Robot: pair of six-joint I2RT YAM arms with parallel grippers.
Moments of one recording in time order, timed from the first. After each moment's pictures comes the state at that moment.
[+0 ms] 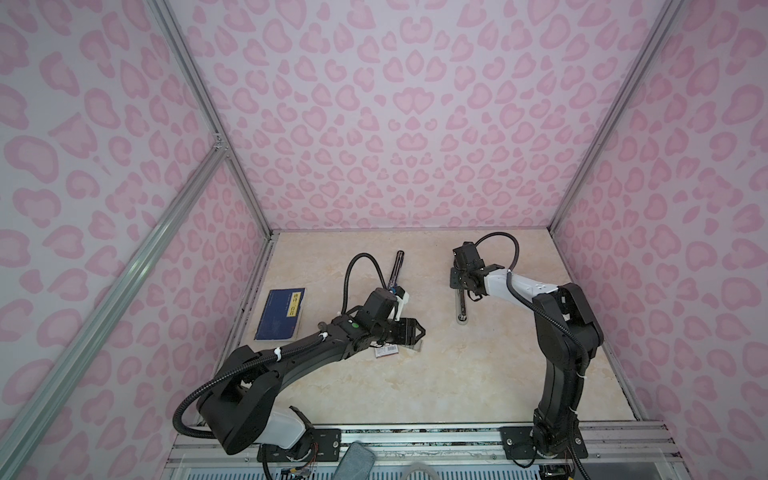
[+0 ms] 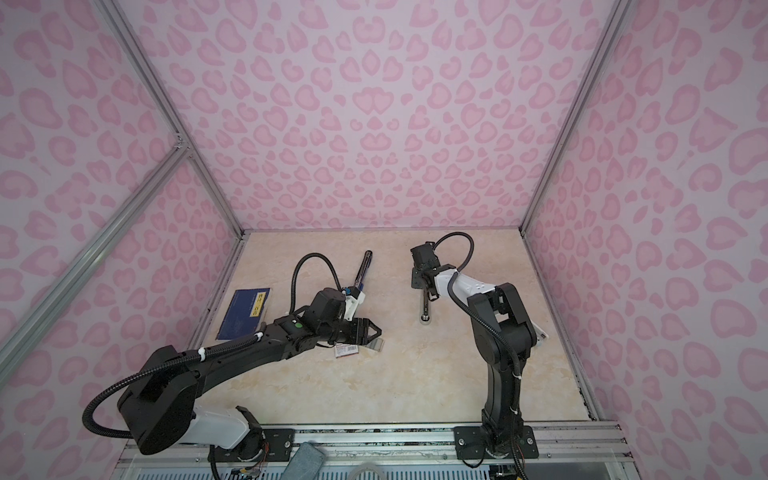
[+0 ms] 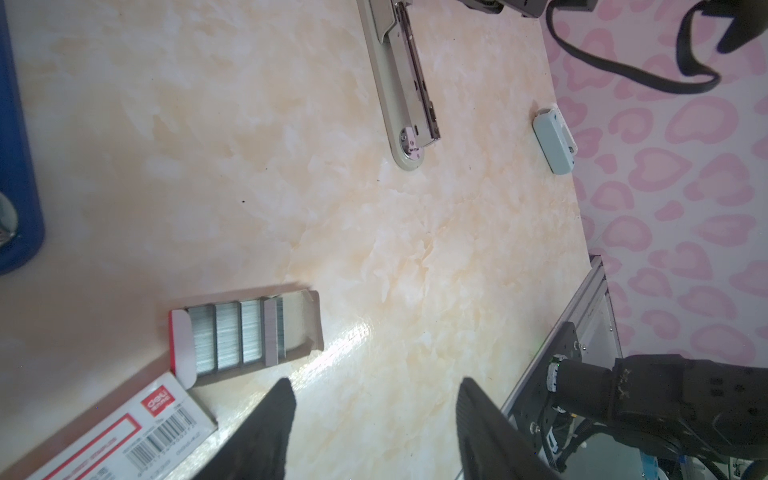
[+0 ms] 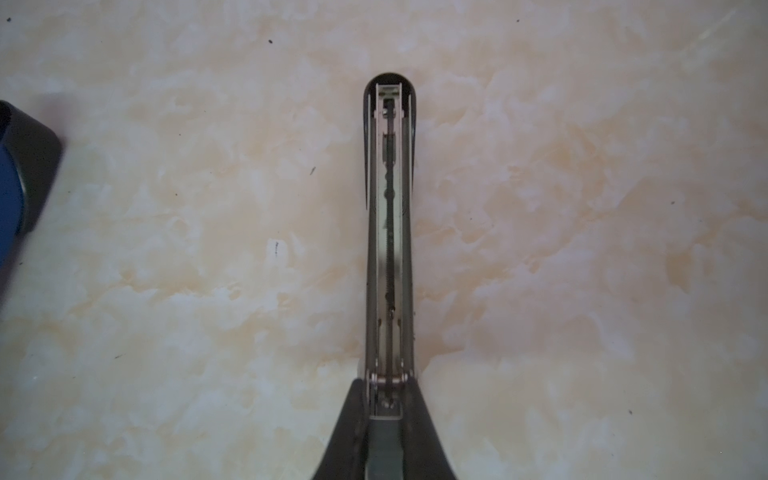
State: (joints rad) left arm -0.74 1.44 0.82 -0.17 0.33 -0.63; right arm 0.39 1.95 1.31 -0.30 0.26 0.40
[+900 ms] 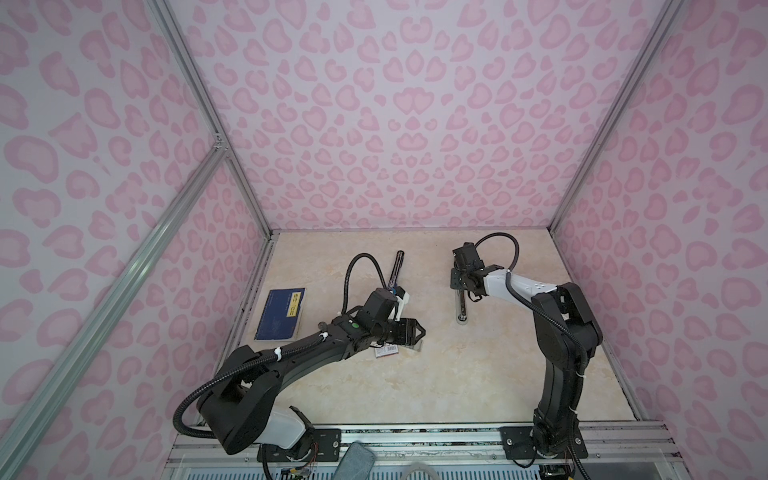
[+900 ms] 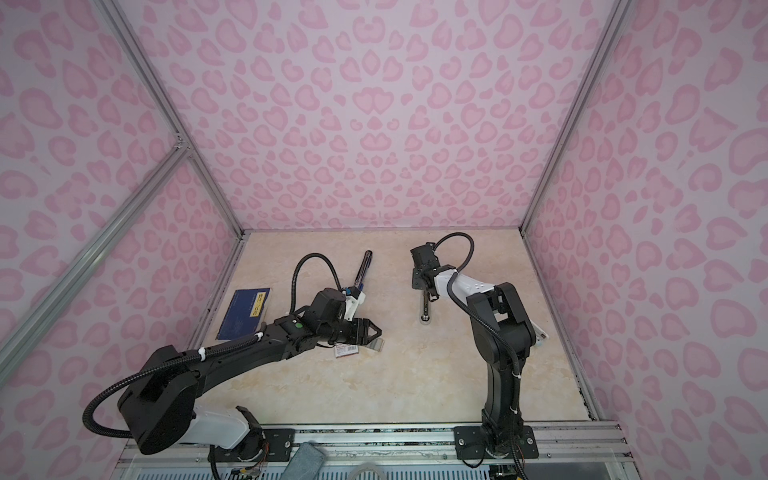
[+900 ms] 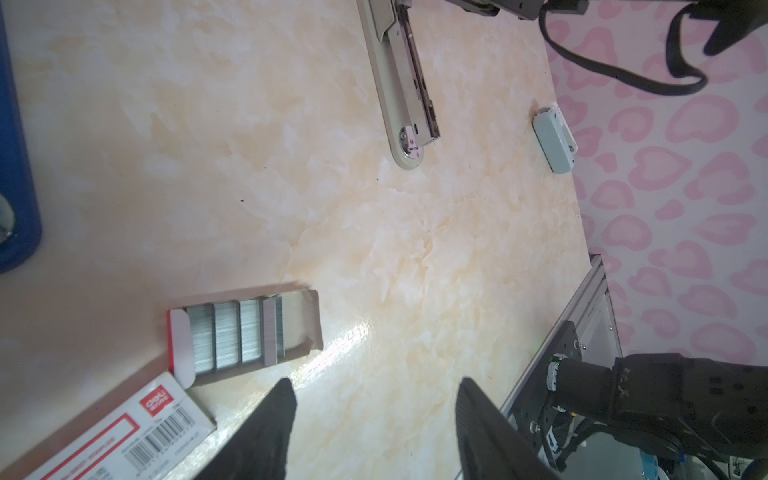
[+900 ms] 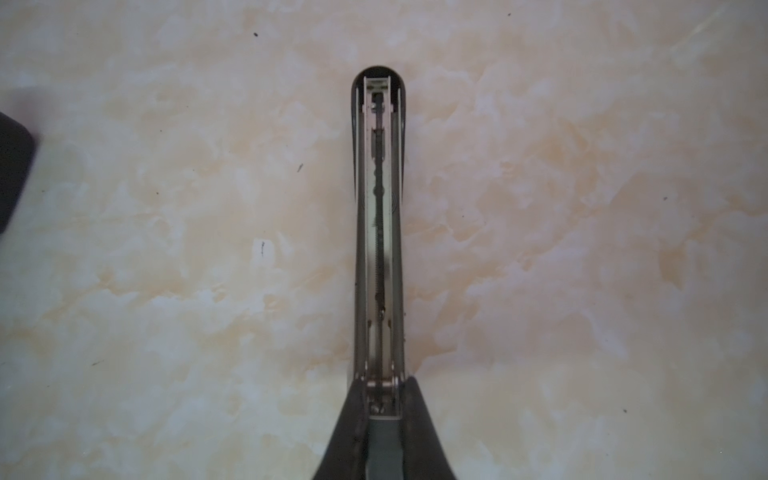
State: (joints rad) left arm -0.74 1.44 0.82 -0.17 0.33 -0.63; right arm 0.39 1.96 1.31 -0.30 0.28 0.40
